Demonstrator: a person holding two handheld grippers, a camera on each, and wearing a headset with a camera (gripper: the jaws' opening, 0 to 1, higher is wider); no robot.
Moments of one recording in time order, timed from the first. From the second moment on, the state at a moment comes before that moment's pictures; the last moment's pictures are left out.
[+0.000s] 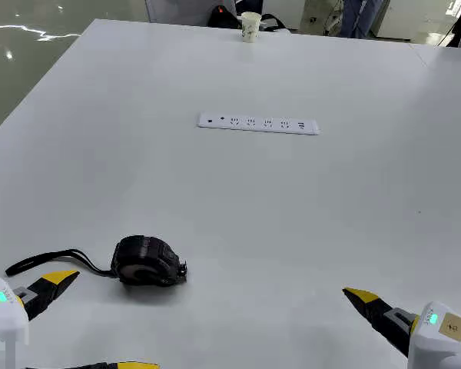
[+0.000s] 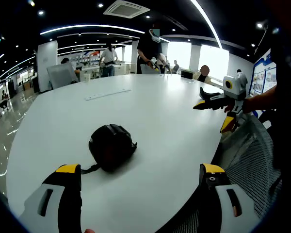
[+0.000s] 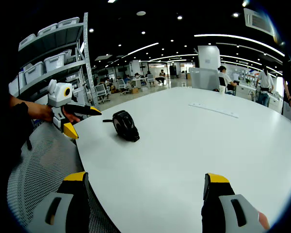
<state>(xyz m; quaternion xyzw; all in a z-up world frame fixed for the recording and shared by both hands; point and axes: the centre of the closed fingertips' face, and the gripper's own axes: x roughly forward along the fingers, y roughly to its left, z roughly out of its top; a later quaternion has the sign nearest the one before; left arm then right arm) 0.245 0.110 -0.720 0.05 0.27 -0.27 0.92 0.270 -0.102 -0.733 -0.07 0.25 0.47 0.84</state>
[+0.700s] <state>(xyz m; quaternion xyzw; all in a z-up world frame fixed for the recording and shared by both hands) 0.244 0.114 -0.720 0.05 0.27 -0.27 0.92 0.270 -0.105 -0.734 -0.07 0.26 0.47 0.84</state>
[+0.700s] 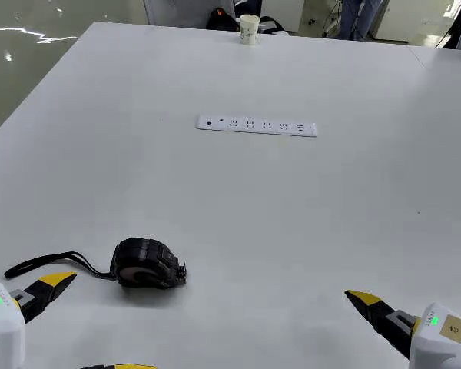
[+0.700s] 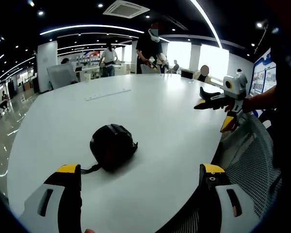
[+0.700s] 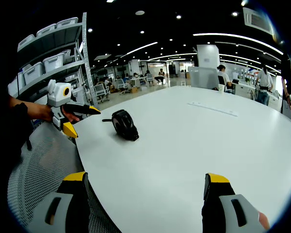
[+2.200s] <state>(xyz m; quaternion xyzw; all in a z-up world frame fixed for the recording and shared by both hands) 0.277 0.135 -0.728 0.10 0.30 -0.30 0.90 0.292 -0.097 -0.744 -0.11 0.27 0.51 0.81</state>
